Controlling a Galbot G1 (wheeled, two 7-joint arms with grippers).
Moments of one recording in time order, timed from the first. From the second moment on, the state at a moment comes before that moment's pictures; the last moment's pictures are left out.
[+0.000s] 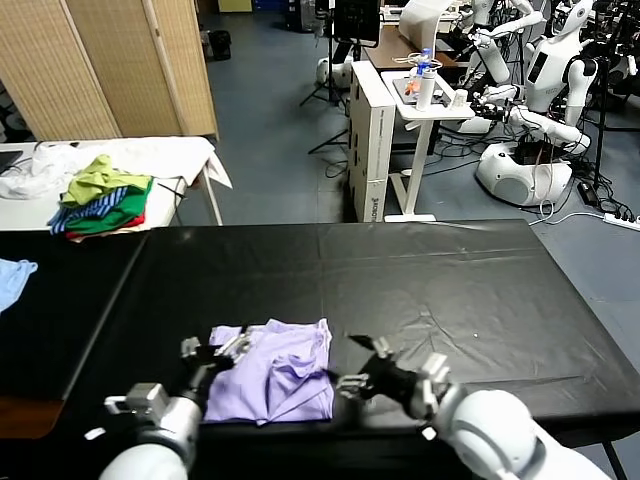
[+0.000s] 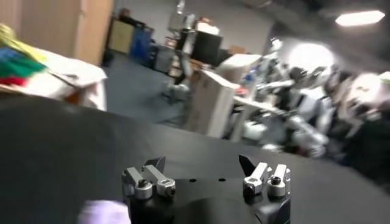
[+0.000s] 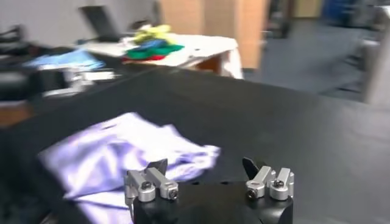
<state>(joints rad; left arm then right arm) 1.58 -1.39 -0.55 -2.26 -0.37 0.38 -0.07 -1.03 0.82 -0.08 2.16 0.59 -0.53 -0.13</state>
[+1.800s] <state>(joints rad) 1.64 -1.44 -0.58 -2.23 -0.31 0.37 -0.07 -1.10 0.65 -0.12 2.32 0.63 -0.63 -0.06</state>
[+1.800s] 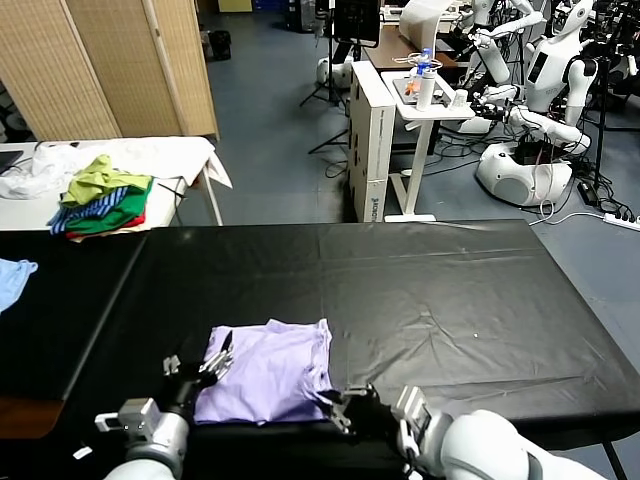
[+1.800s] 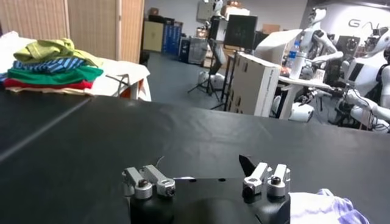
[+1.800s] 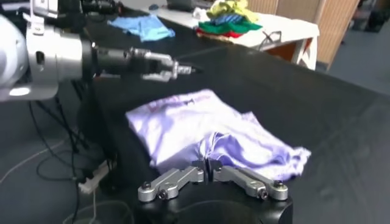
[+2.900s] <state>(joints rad) 1.65 -1.51 -0.70 -2.11 -0.51 0.32 0.02 -1.49 0.90 0.60 2.22 0.74 -0.57 -0.01</state>
